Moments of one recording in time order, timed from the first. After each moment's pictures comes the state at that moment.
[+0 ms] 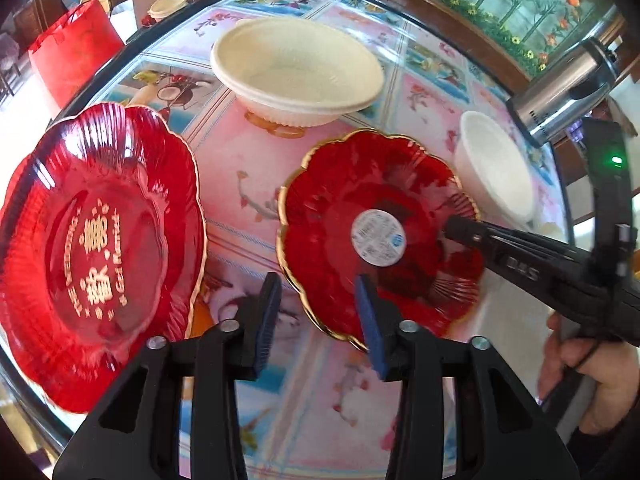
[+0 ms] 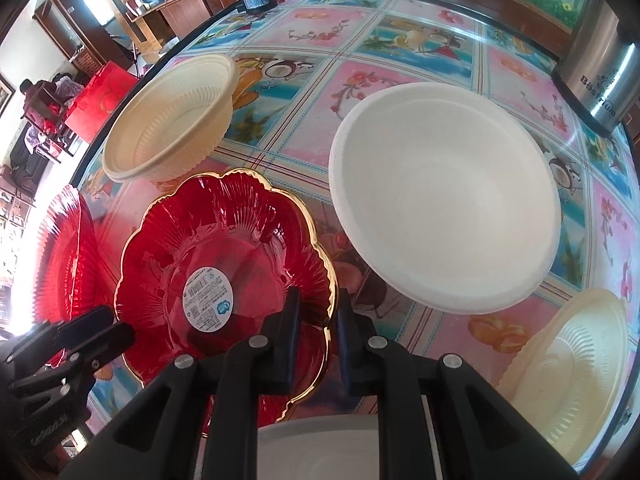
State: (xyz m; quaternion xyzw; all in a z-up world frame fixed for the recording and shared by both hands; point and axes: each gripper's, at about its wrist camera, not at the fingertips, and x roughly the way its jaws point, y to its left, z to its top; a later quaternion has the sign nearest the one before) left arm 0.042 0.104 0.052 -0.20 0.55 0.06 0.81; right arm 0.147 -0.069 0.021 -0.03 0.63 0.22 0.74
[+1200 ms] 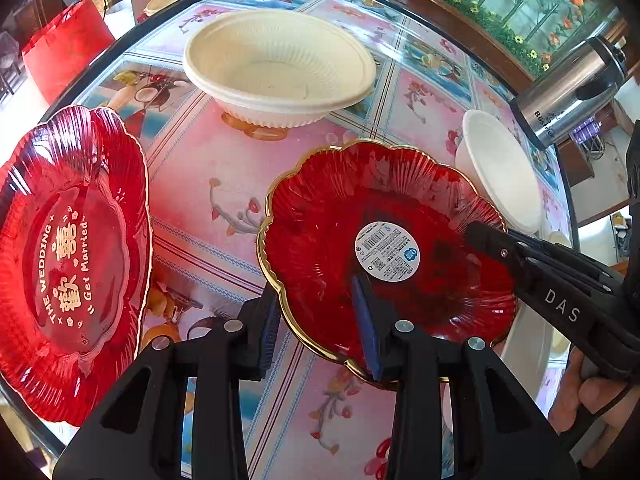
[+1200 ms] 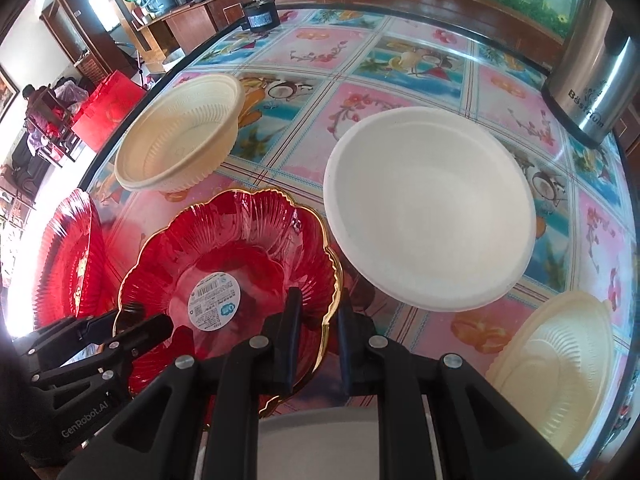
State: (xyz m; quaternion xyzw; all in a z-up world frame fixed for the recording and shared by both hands) left arm 0.060 0.097 0.042 -0.20 0.55 0.06 0.81; right arm 0.139 -0.075 0.040 -0.04 0.61 0.22 0.76
